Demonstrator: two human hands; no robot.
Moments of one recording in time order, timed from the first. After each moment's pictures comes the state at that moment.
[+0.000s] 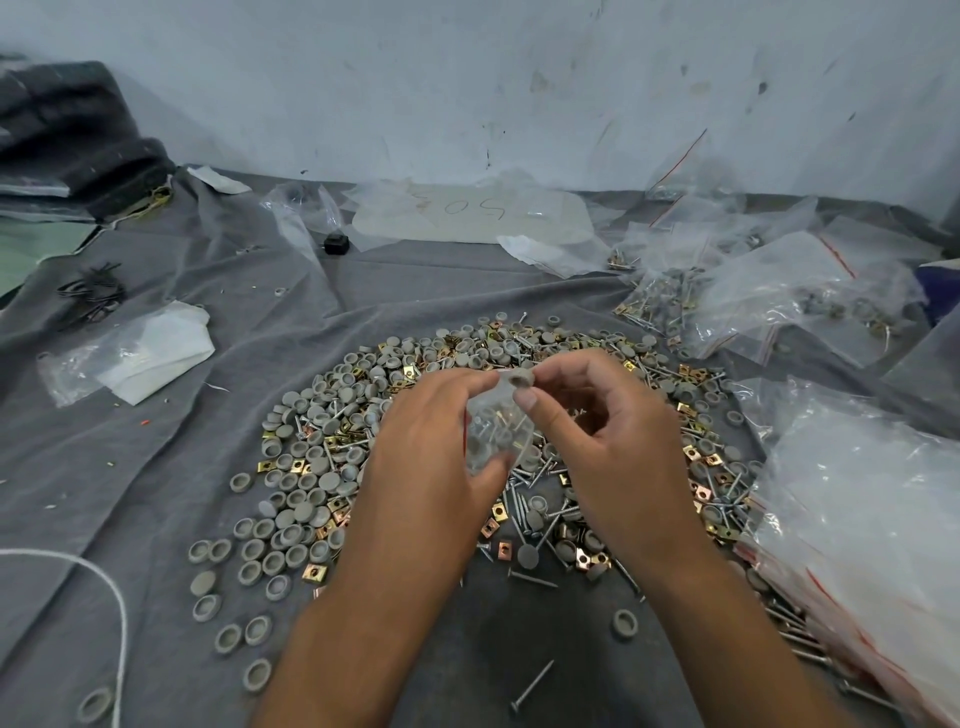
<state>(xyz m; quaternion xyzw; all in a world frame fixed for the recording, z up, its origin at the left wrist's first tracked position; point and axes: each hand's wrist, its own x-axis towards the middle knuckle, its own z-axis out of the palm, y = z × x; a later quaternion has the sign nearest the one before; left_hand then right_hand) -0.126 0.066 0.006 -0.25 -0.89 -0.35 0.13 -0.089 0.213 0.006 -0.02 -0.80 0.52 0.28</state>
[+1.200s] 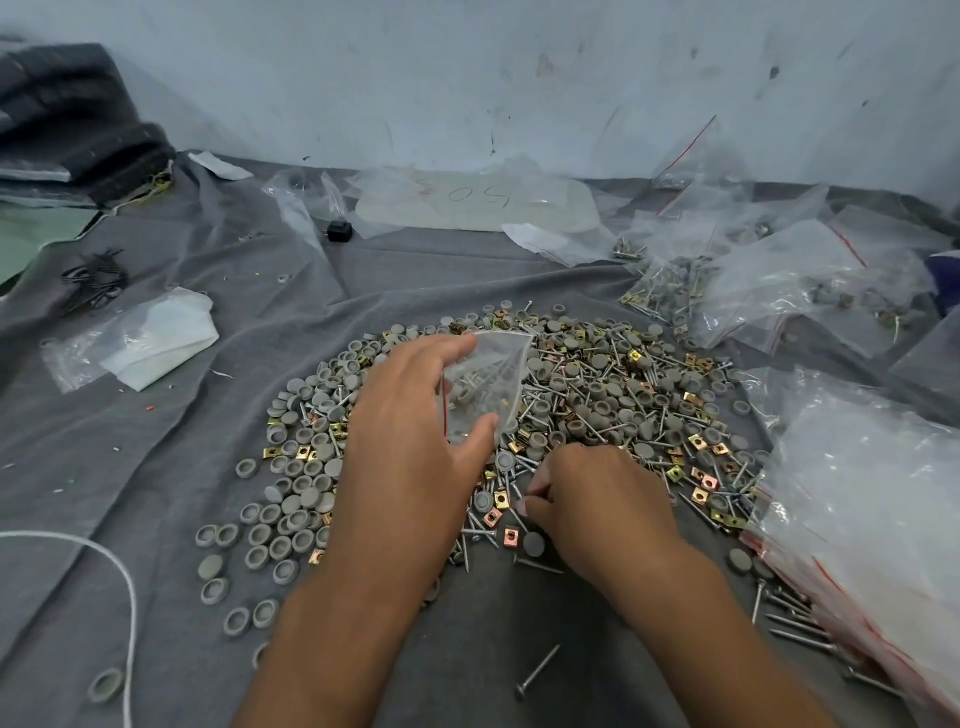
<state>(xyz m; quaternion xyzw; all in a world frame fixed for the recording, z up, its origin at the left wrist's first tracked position) -0.127 0.058 0.013 -0.21 -0.89 -0.36 0.17 -0.088 0.202 -0.021 -0.15 -0.98 0.10 -0.06</state>
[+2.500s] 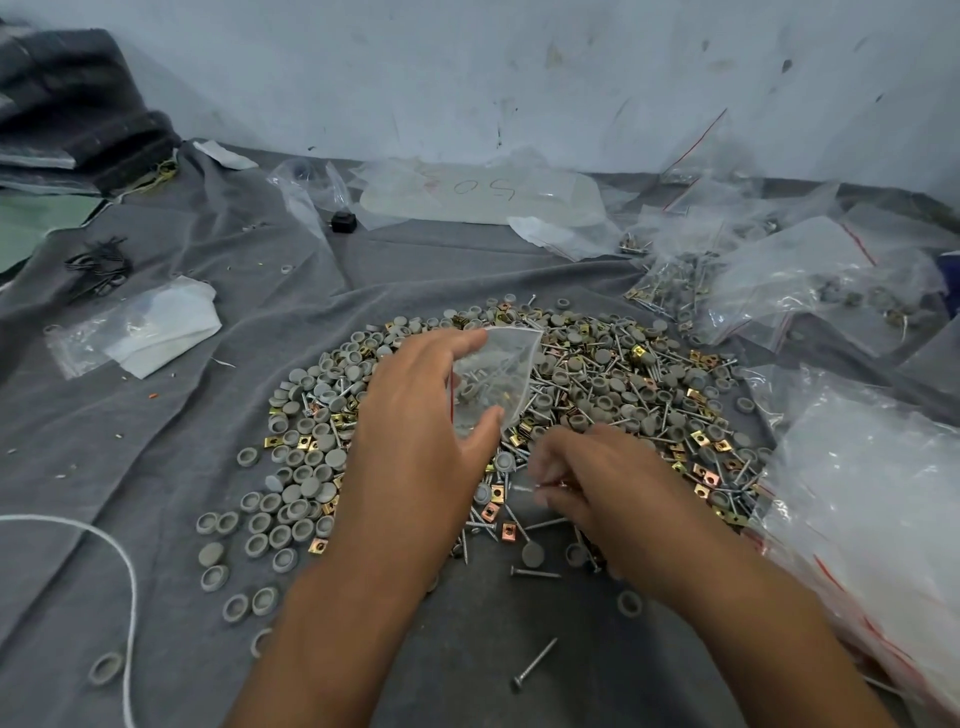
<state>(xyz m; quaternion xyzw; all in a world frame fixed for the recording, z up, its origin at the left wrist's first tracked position) -0.126 0.061 0.012 -0.21 -0.89 -0.36 0.16 -0.072 0.232 -0.011 0.00 -0.97 0.22 -0.03</state>
